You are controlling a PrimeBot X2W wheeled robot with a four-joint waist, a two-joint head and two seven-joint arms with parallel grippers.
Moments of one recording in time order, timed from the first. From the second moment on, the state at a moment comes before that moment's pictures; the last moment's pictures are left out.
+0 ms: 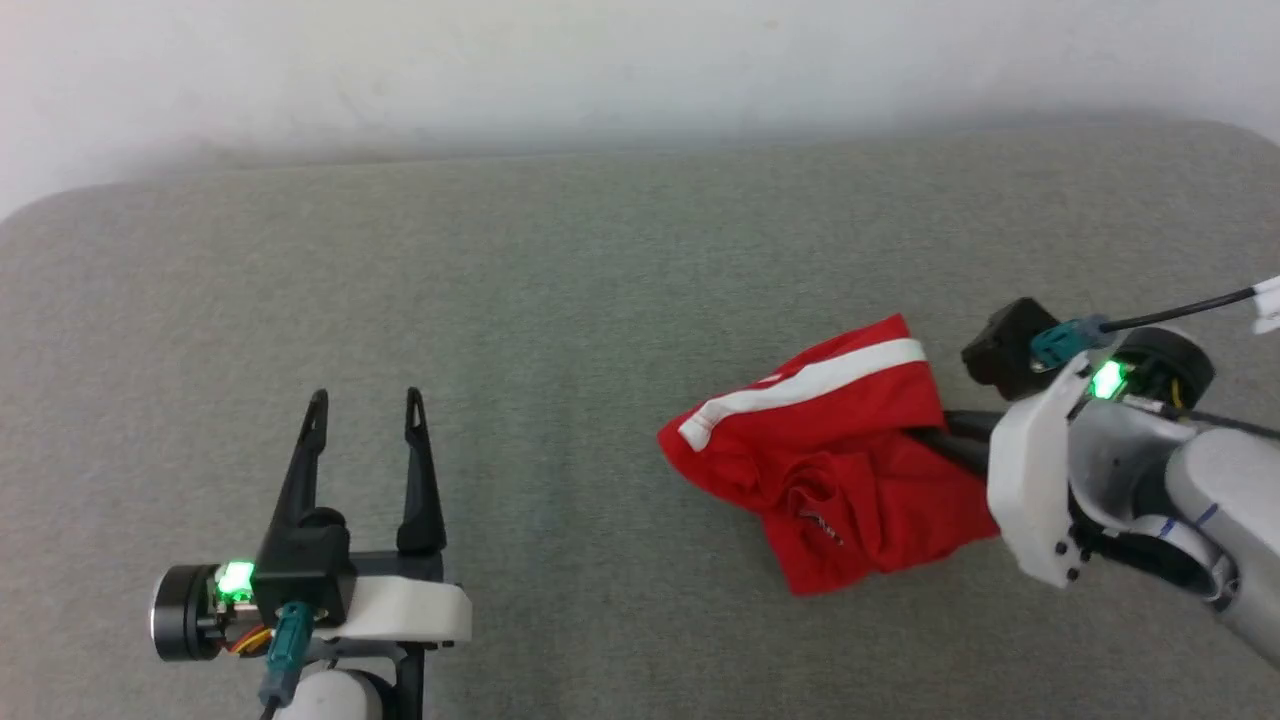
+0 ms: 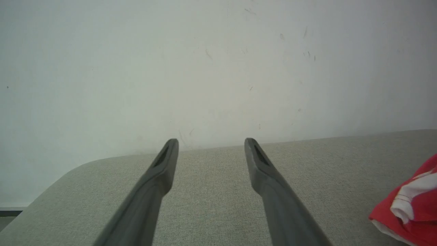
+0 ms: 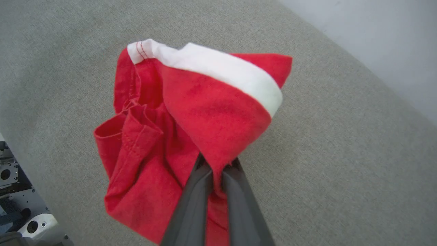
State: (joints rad) left arm -0.05 0.11 -0.11 -0.01 -0.03 0.19 -0.26; right arm -0.69 -0.73 0.93 0.09 0.83 0.13 0.43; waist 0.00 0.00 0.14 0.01
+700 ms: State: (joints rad) left arm -0.20 0.13 -0.10 -0.14 0.00 0.17 -0.26; right arm -0.78 -0.91 0.74 0.40 0.65 0.13 0.29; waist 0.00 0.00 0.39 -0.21
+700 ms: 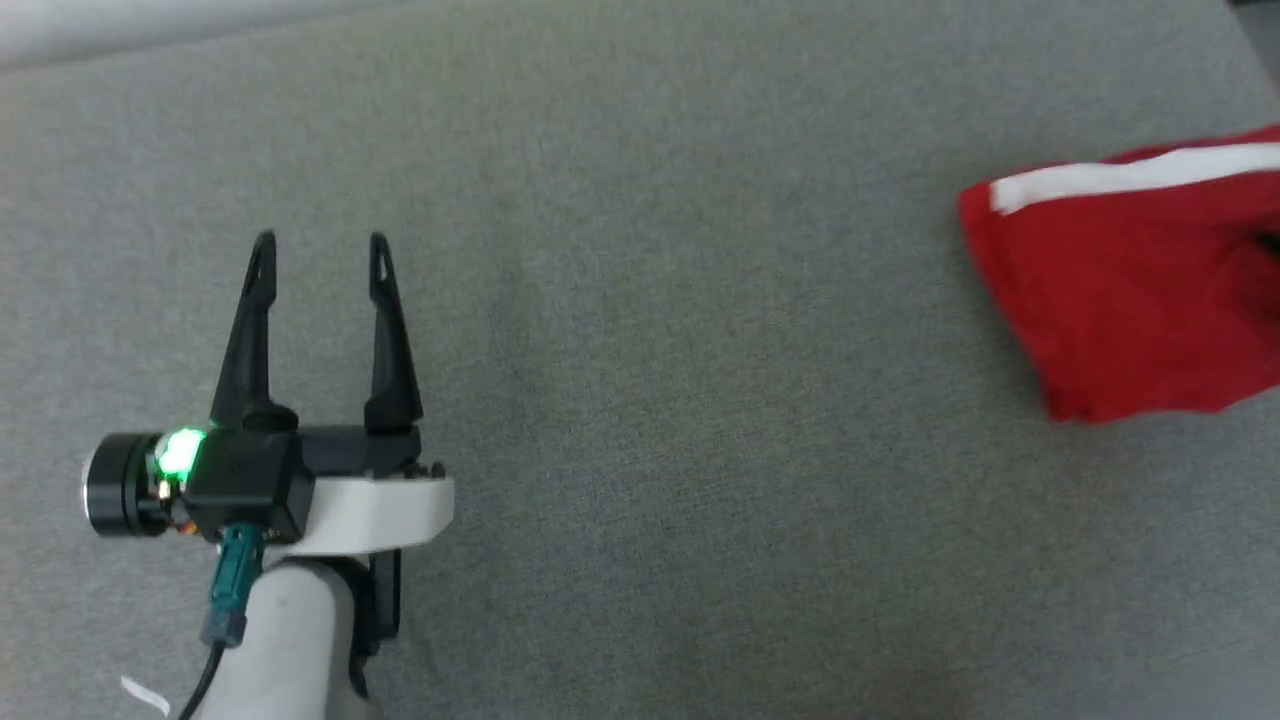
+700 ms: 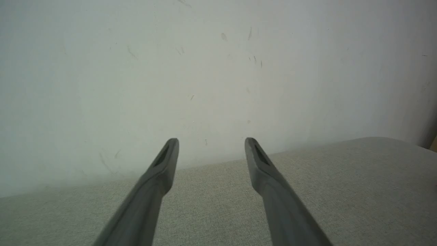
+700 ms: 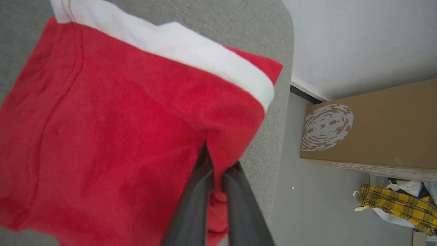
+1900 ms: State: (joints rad) left arm -0.14 0.12 -0.08 -0.12 -0.01 0.20 -0.26; right arm -1.01 -0.75 0.20 0.80 0.04 0.13 -0.22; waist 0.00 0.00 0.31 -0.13
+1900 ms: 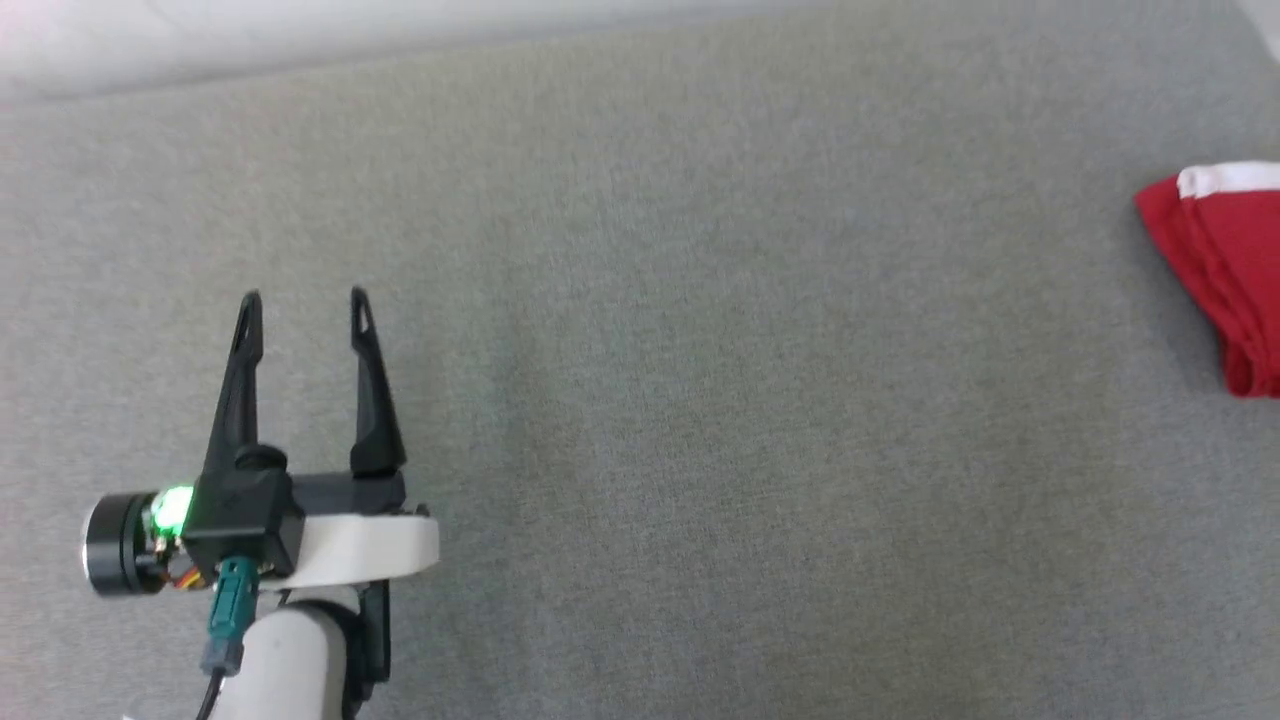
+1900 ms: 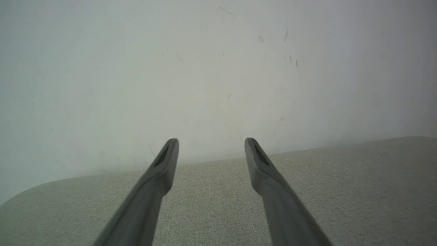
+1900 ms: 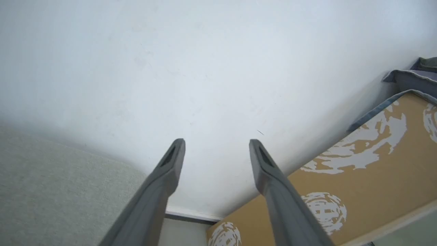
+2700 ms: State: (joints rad) left arm -0.06 0.13 -0.07 -0.02 -0.01 0.19 -0.26; right arm -0.36 -0.19 -0.04 0.16 0.16 0.13 -0.26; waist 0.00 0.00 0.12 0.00
